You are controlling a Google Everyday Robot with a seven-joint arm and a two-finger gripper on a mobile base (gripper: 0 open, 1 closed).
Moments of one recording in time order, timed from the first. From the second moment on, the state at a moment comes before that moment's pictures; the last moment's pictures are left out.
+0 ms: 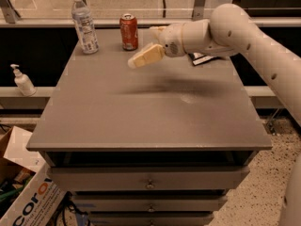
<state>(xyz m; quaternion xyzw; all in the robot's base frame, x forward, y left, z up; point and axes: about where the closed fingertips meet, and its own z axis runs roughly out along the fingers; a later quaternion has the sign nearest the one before) 0.704 0.014 0.901 -0.48 0.65 0.31 0.49</state>
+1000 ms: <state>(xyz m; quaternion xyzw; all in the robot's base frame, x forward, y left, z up) 0.766 0.095 0.905 -0.47 0.63 0.36 0.51</state>
